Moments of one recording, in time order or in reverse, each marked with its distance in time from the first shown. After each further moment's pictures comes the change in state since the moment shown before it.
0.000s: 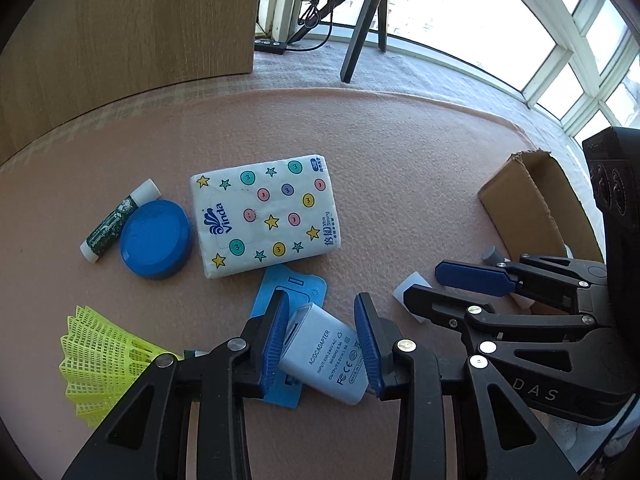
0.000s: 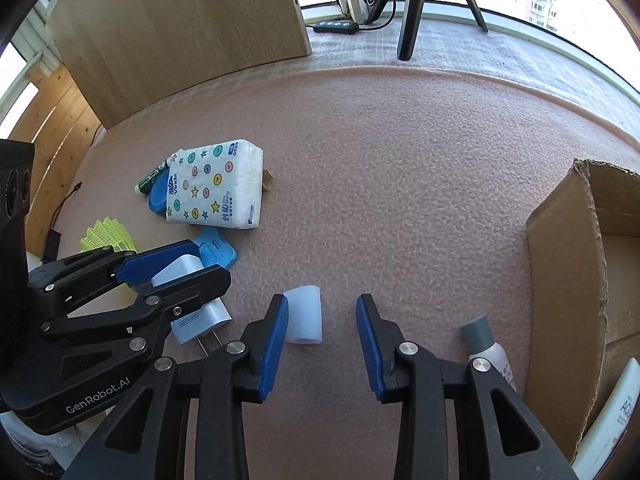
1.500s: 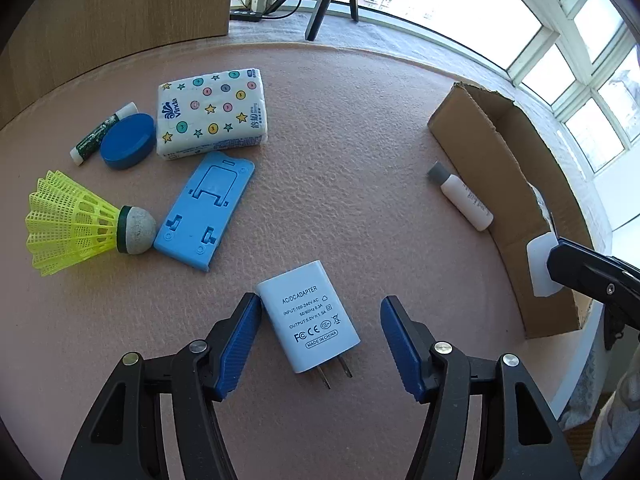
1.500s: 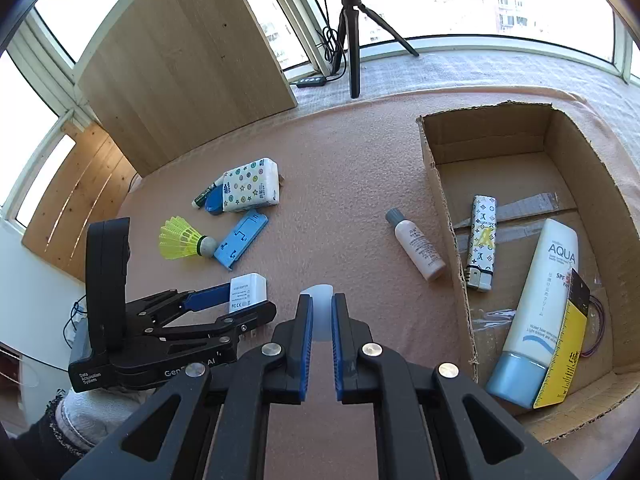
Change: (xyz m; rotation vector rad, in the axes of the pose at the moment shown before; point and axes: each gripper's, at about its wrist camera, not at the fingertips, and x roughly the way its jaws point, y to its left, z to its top) left arm -0.017 -0.044 -0.072 -0.009 0.060 -0.016; right arm -0.117 -0.020 -0.091 0.153 -0.174 0.082
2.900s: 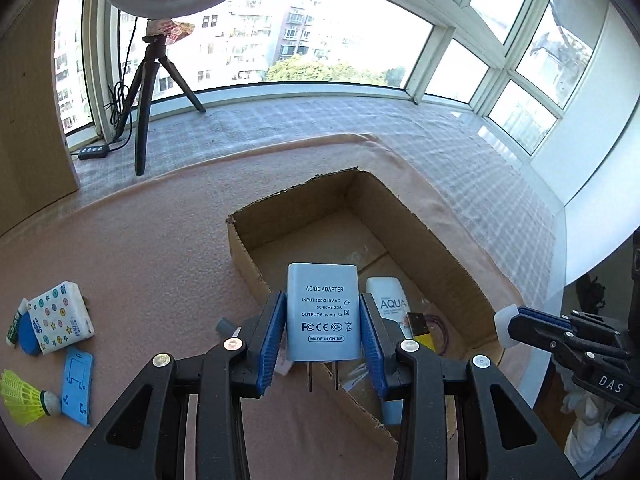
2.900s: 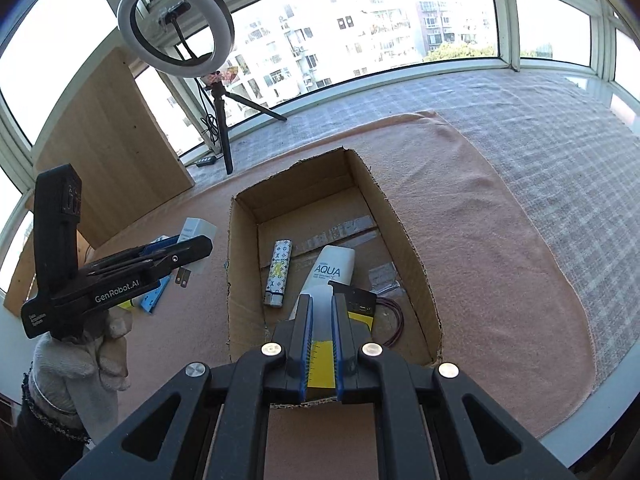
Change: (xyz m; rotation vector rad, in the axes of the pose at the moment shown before) left arm -0.016 -0.179 0.089 0.241 -0.165 -0.155; right arm -0.113 -0.132 -0.017 0.164 -0.180 -0.172
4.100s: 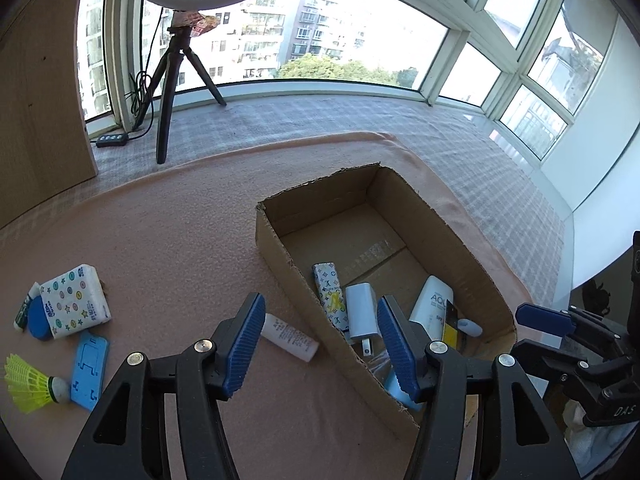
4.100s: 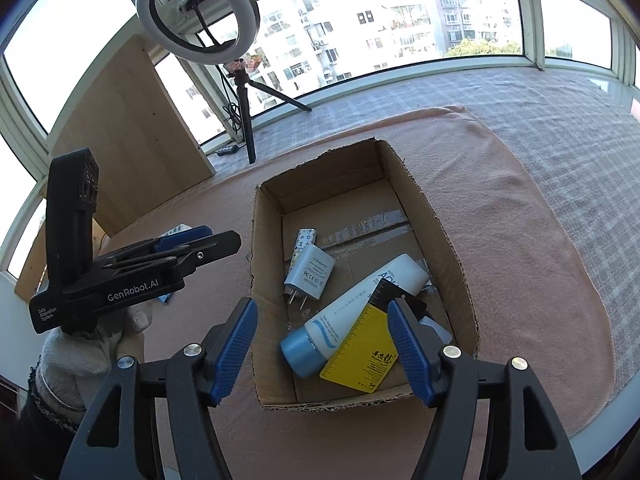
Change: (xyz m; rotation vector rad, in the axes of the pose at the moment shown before) left arm -0.016 0.026 -0.016 -0.046 -0.004 0.037; right arm 0.011 0.015 -0.004 -0.033 0.021 0.076
